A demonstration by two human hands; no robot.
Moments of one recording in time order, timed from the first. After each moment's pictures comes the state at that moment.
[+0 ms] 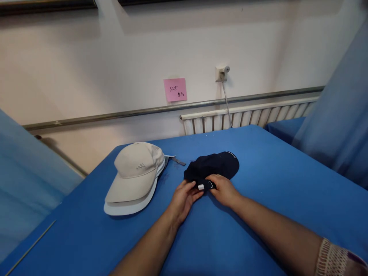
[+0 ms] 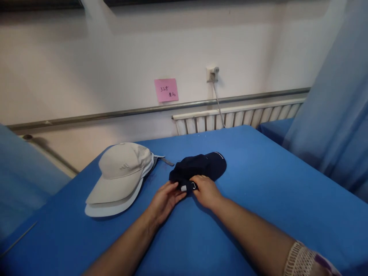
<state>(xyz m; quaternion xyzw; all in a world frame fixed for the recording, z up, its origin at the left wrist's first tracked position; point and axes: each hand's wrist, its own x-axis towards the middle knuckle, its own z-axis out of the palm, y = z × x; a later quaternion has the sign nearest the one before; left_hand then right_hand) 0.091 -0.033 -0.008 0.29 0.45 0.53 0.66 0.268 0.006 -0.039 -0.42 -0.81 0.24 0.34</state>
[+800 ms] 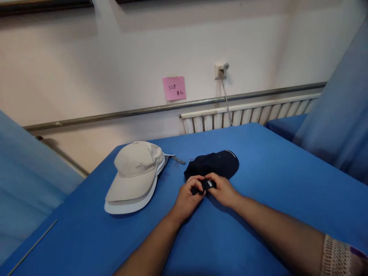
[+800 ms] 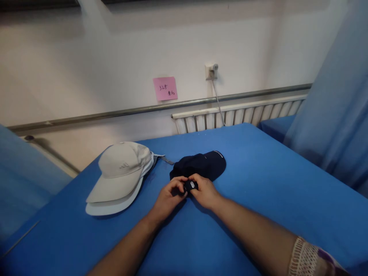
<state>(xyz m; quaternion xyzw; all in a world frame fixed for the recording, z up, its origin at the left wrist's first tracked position) 0.097 -0.039 -0.007 0.65 0.48 0.45 0.40 0.264 -0.002 -0.040 -0.41 -0.74 0.36 0.39</state>
